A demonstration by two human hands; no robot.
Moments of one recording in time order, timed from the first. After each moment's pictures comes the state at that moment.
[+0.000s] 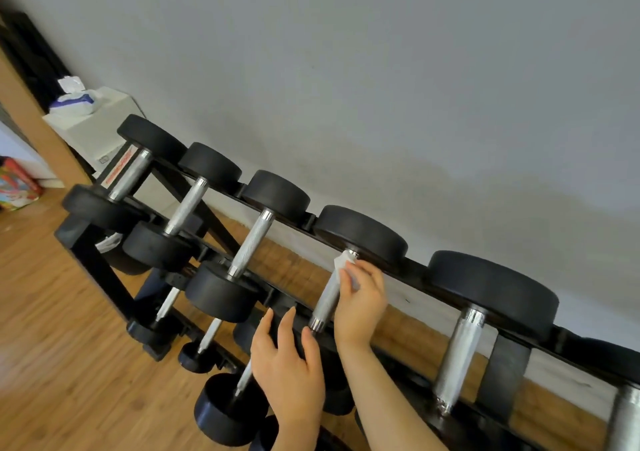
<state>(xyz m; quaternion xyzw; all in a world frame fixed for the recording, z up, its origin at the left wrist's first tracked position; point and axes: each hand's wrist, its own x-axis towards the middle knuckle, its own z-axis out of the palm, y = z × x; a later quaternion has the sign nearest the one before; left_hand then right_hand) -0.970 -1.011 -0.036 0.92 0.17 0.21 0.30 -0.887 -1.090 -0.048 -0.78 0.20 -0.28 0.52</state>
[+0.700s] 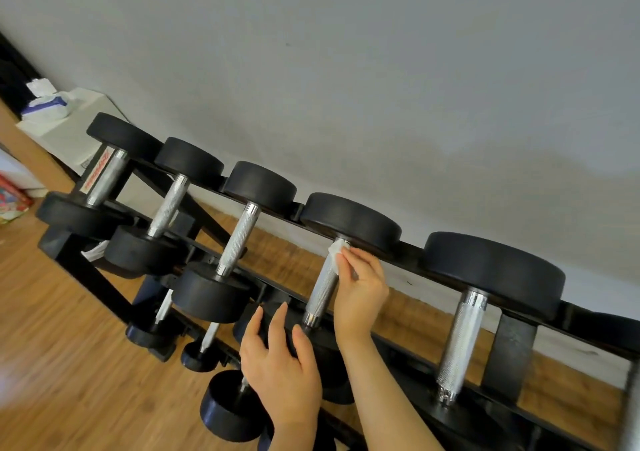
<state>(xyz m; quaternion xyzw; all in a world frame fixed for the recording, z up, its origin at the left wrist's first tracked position) -0.967 -1.011 -0.040 0.91 0.17 0.22 0.30 -0.884 -1.097 -0.048 -0.76 0.21 -0.30 0.54</state>
